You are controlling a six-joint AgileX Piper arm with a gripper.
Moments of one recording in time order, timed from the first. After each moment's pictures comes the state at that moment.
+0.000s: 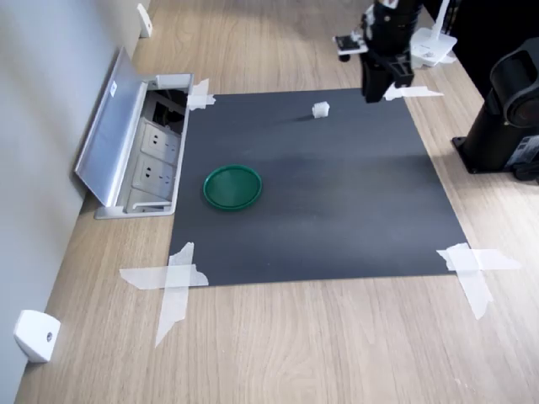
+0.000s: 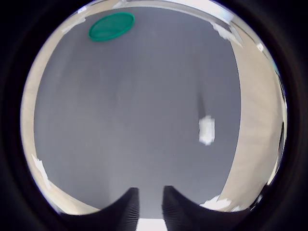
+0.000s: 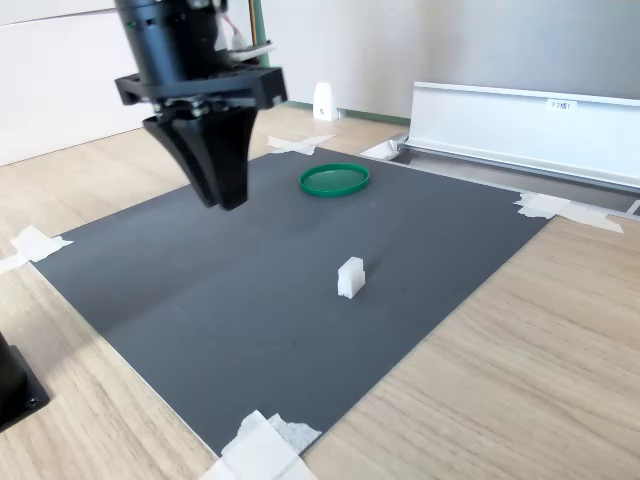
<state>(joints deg) -9.5 71.1 -46.6 -6.1 56.4 -15.1</state>
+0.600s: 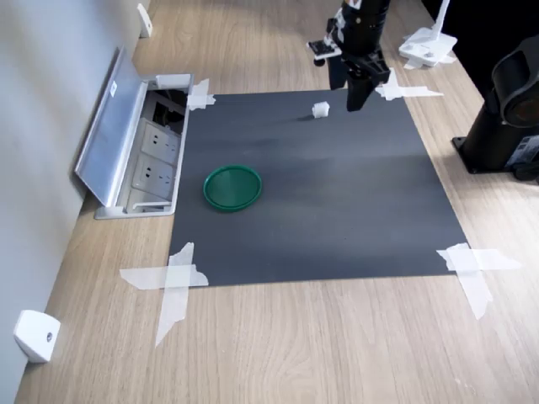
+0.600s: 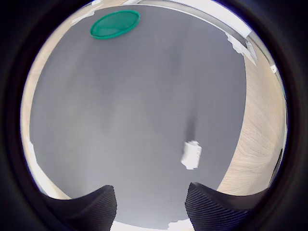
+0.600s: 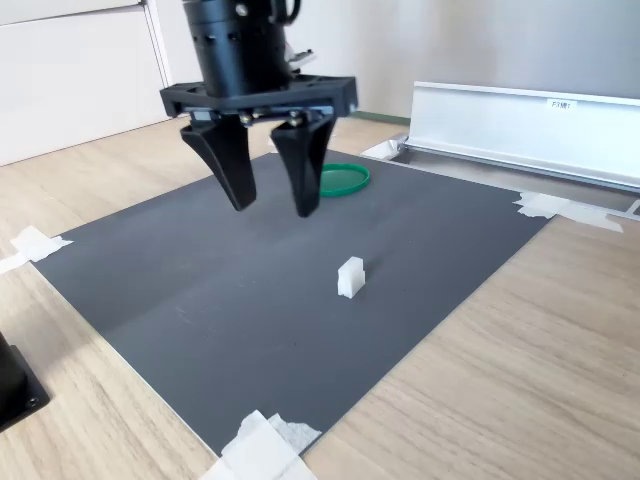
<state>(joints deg) -18.9 78.9 -49.2 -3.5 53.0 -34.8</state>
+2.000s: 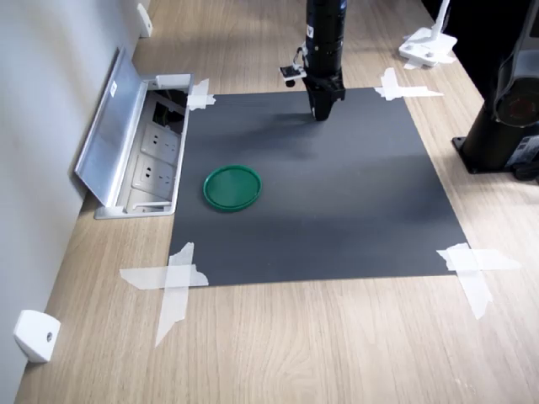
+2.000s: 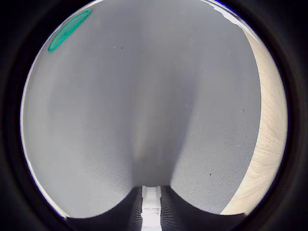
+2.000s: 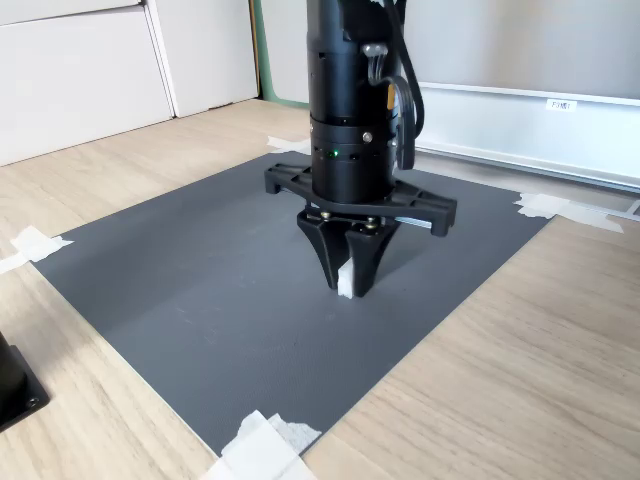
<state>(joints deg) -25.5 98.0 -54.4 0.7 44.4 -37.1</state>
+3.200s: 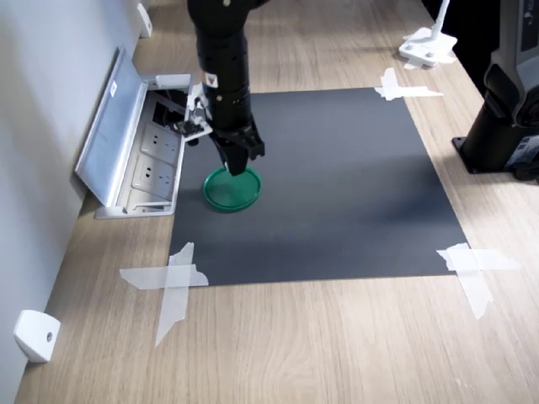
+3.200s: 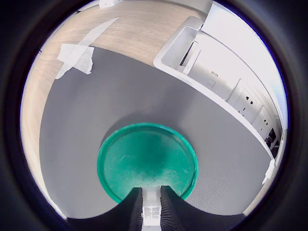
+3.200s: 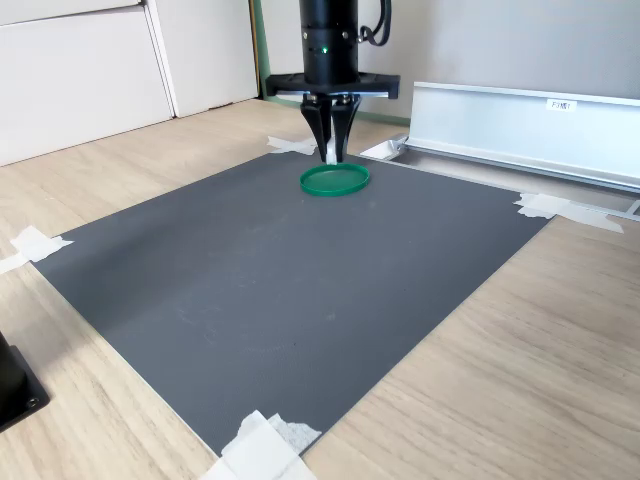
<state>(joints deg) 4.3 114.2 -87.7 2.0 56.8 -24.0</state>
